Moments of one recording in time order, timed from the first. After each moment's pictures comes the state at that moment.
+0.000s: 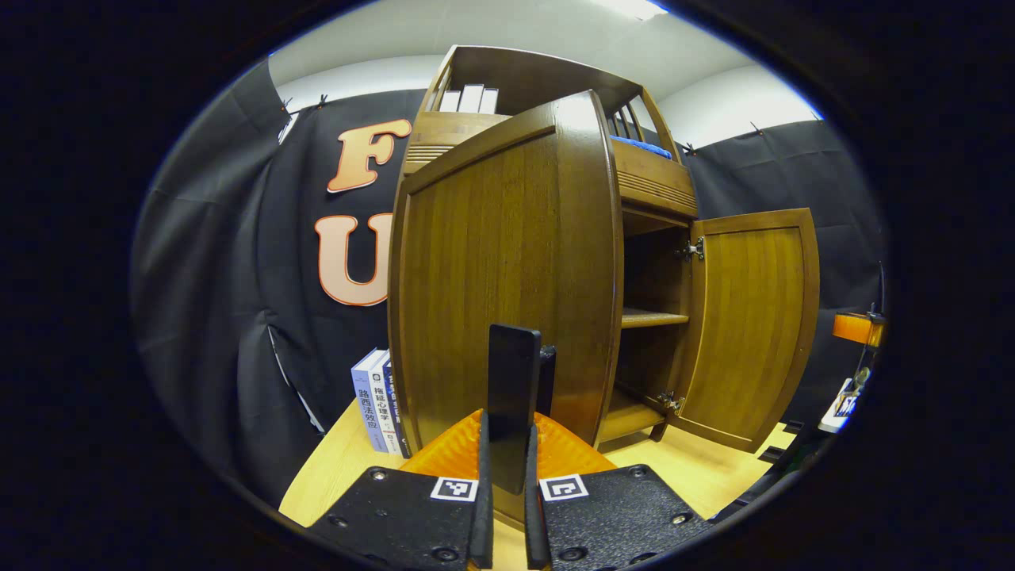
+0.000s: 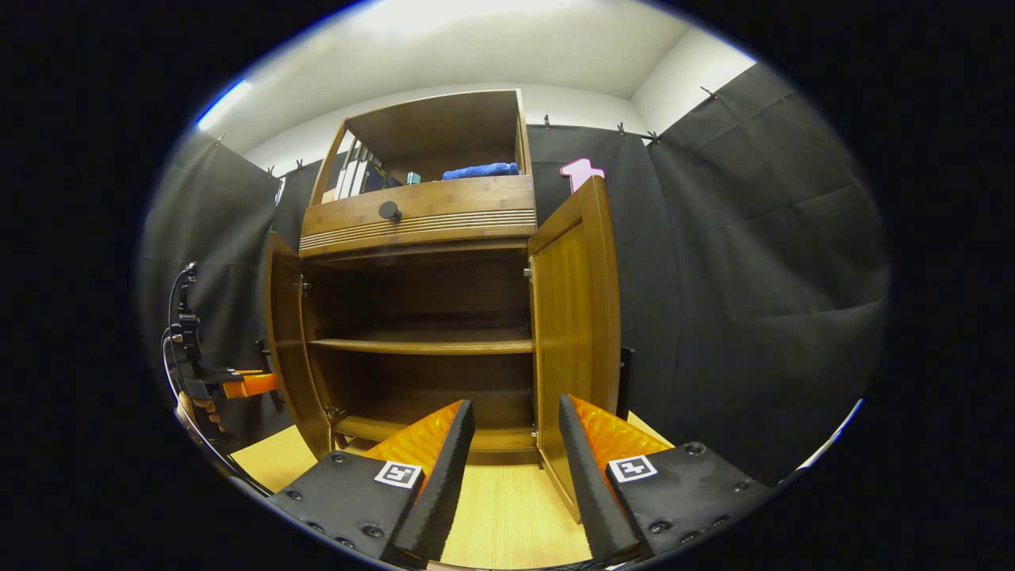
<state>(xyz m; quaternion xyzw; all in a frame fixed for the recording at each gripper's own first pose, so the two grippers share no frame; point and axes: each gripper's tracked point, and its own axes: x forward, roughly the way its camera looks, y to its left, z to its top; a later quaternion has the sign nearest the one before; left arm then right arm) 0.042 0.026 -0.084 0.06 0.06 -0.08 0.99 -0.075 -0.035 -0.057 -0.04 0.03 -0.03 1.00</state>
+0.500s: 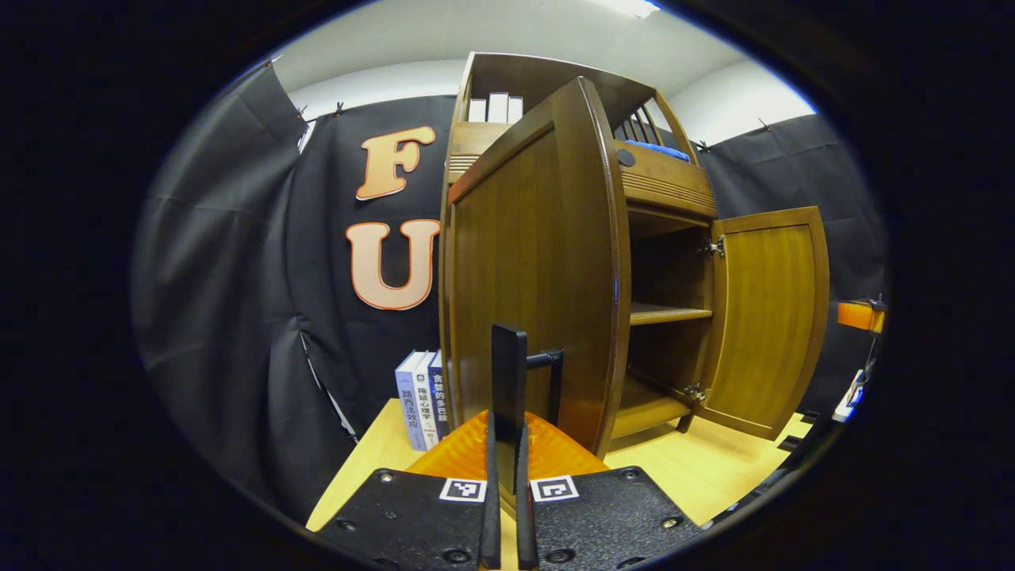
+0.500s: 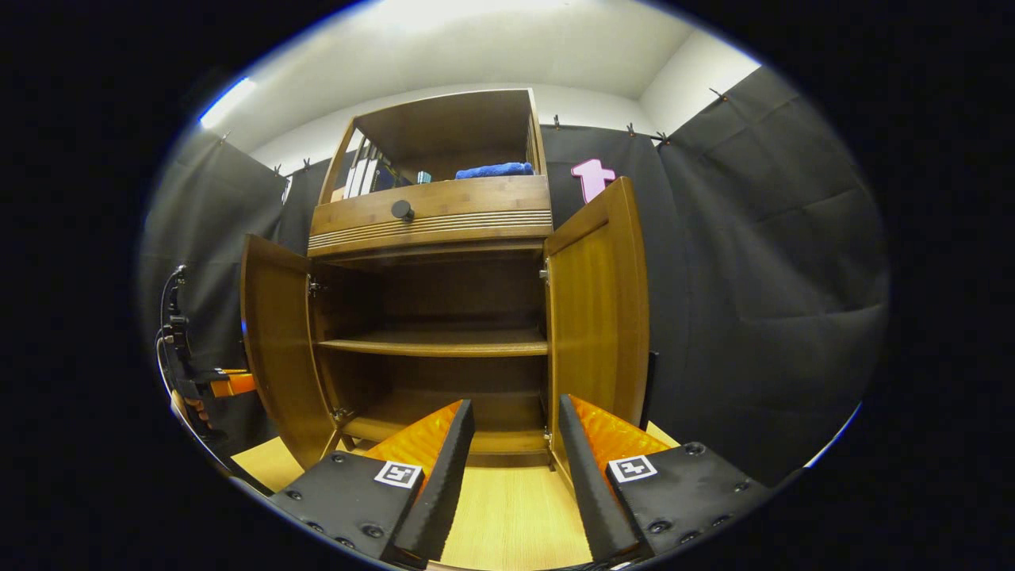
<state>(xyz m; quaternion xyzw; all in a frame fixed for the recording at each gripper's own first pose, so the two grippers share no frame) 0.021 0.083 -0.074 0.09 0.06 -0.04 0.99 -0.067 -0.013 -0.060 -0.04 0.03 -0.02 1.00</state>
